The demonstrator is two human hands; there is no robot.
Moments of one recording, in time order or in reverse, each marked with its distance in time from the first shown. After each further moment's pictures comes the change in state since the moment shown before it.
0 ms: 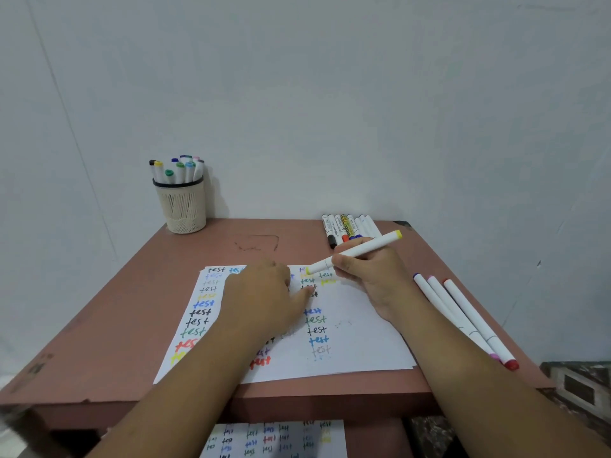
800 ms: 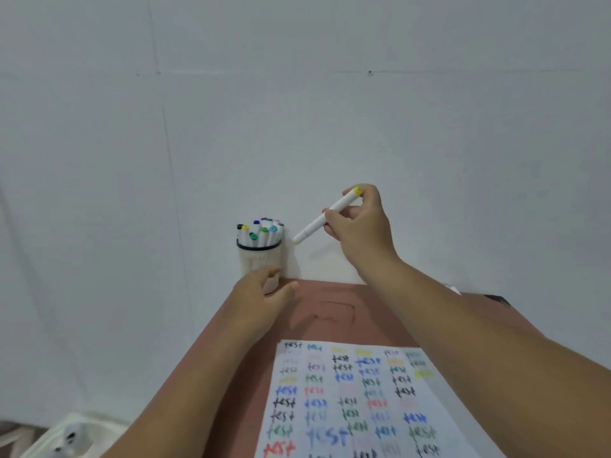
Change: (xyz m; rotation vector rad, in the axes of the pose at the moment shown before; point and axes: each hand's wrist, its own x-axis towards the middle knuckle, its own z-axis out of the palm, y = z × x) left_hand 0.076 -0.143 -0.036 -0.690 0.226 -0.205; right_hand 0.111 -0.098 0.170 -0.230 0.106 -0.392
